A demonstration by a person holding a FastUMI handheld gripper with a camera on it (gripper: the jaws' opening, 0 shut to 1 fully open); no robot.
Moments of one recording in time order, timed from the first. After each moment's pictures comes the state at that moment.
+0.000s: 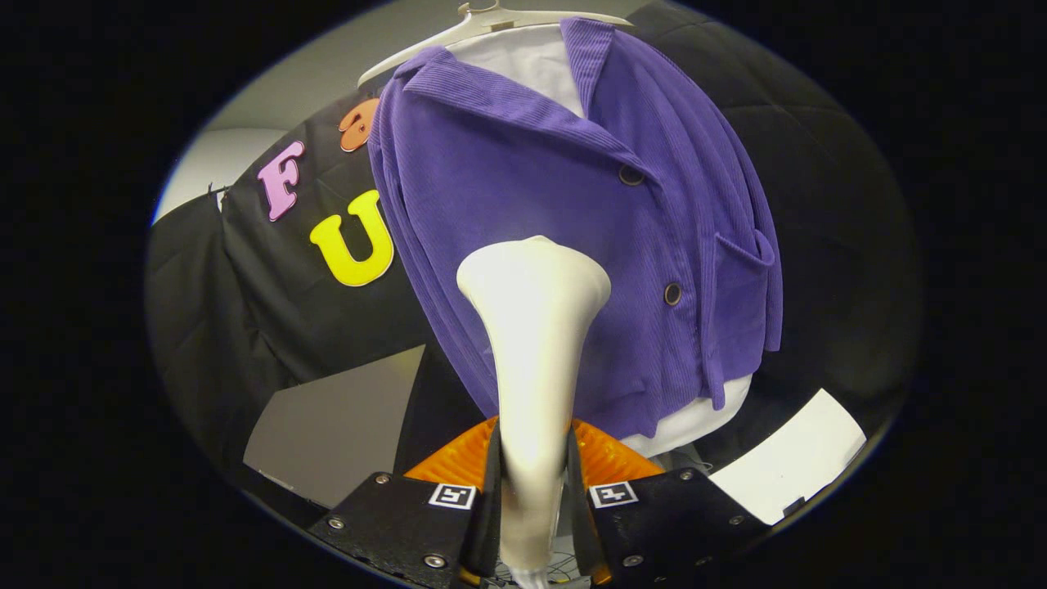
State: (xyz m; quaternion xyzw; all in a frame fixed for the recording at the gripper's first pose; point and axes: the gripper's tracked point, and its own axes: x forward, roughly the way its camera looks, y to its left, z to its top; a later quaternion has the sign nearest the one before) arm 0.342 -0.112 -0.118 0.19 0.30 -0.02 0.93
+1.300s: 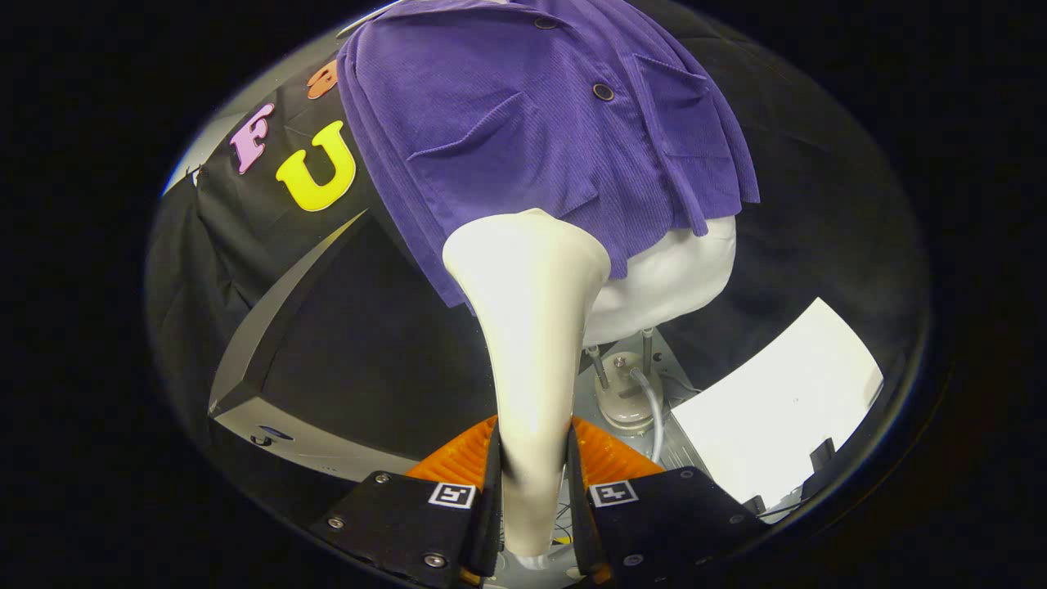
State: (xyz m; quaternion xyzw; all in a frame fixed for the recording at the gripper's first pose) arm 0.228 -0.093 -0.265 0.21 0.41 -0.03 0.89
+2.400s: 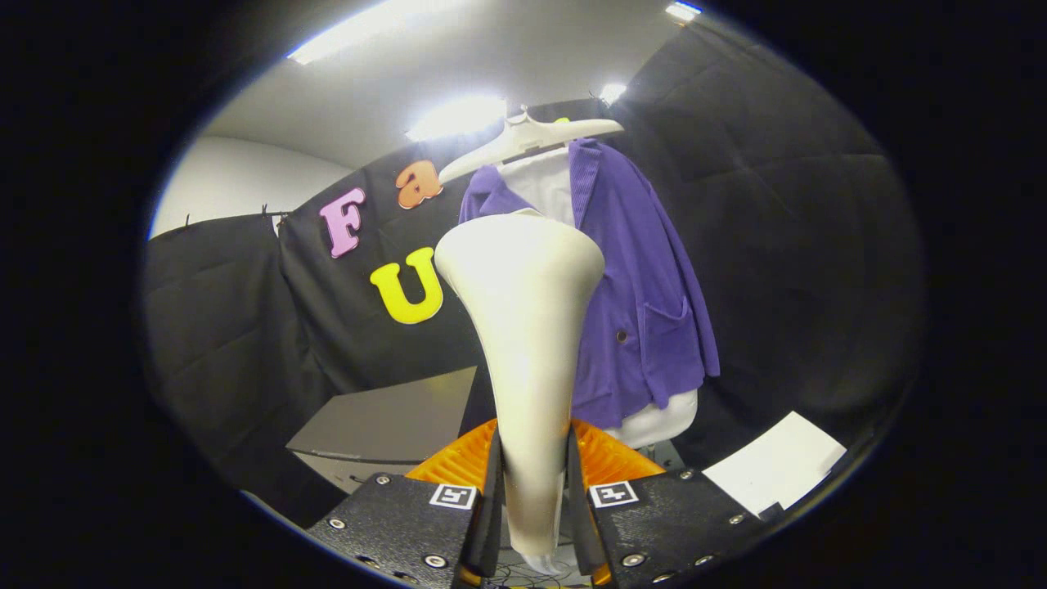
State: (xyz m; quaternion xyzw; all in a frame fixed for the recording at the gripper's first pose) arm 0.172 -0.148 0.028 0.18 0.17 0.01 0.97
